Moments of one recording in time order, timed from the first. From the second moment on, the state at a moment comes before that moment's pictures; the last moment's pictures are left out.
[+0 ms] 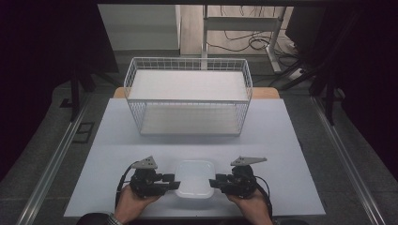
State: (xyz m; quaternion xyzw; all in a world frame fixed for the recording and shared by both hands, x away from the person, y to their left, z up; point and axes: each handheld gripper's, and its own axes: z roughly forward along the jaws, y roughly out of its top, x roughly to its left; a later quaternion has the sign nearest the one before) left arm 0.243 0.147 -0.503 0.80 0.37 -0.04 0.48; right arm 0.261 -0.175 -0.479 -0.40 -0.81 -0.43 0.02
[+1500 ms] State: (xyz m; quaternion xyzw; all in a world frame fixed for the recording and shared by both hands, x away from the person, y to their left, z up) left arm 0.306 0.160 -0.461 0.75 0.42 0.08 0.51; right arm 0.331 -0.159 -0.446 -0.37 -0.78 -0.50 -0.07
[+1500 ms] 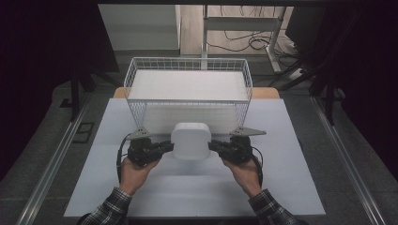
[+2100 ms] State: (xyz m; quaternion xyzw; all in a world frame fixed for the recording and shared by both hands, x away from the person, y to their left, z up) left arm 0.354 0.156 -0.476 0.74 0.45 0.08 0.50; right arm 0.384 -0.152 -0.458 -0.38 -0.78 -0.48 -0.08
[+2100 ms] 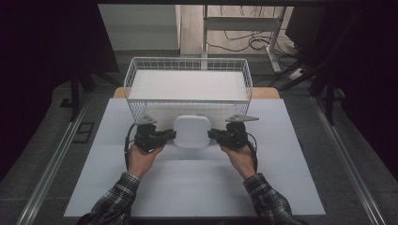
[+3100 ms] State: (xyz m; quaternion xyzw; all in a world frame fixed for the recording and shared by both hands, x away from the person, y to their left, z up) left arm 0.399 0.148 -0.488 0.73 0.47 0.12 0.48; right arm 0.427 -0.141 -0.474 -0.42 -0.78 -0.46 -0.11
